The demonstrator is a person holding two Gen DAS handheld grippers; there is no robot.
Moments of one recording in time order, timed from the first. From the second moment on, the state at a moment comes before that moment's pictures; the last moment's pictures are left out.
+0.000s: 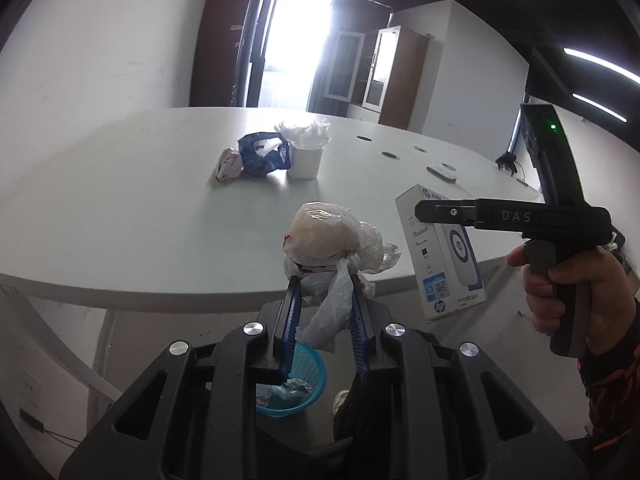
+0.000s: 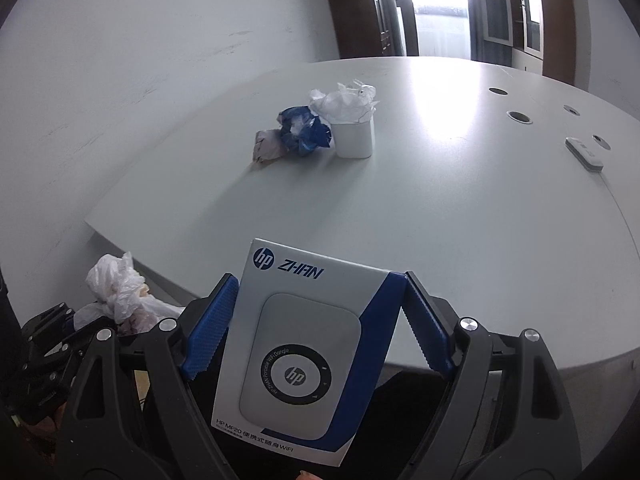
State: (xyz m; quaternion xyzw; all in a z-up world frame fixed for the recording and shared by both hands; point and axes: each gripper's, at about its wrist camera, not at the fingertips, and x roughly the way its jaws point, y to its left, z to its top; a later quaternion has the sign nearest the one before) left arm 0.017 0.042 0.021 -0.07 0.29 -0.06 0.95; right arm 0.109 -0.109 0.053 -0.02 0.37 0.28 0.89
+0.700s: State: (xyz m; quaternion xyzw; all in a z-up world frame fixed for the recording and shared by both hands) left arm 0.050 0.059 -0.116 -0.13 0.43 -0.04 0.89; right arm 0.062 -0.106 -0.082 -0.02 0.42 0.26 0.87
